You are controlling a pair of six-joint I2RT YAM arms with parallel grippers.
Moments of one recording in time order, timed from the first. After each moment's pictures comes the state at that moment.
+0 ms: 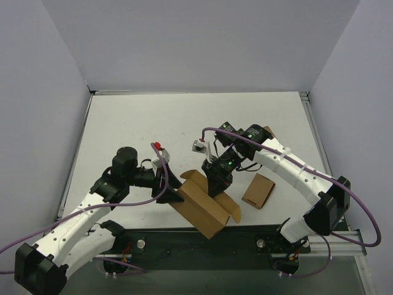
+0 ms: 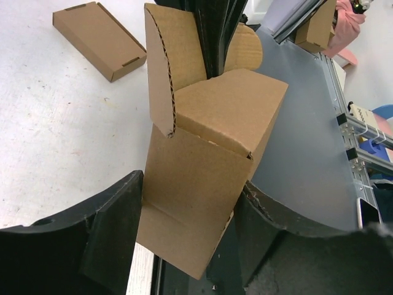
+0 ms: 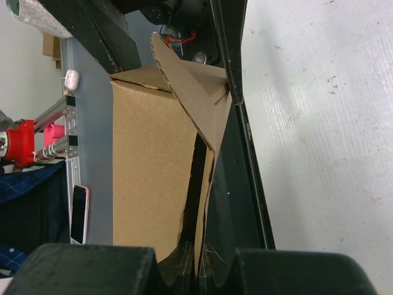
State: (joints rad) left arm -0.53 0.86 0.62 -0.13 1.05 -0.18; right arm 0.77 1.49 1.41 -1.20 -0.79 -0.29
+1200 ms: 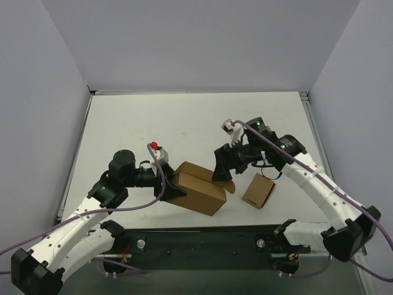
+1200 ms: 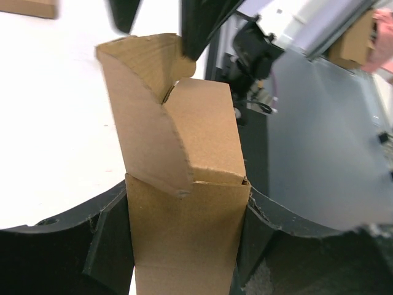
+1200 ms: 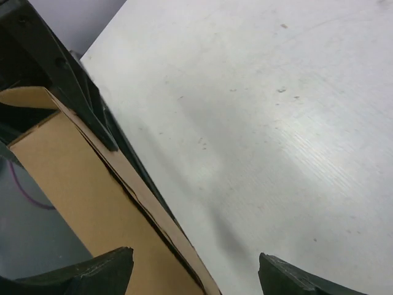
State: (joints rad) left arm -0.58 0.81 0.61 -0.05 0.92 -0.20; right arm 0.63 1.30 1.28 -0.91 -0.56 0.02
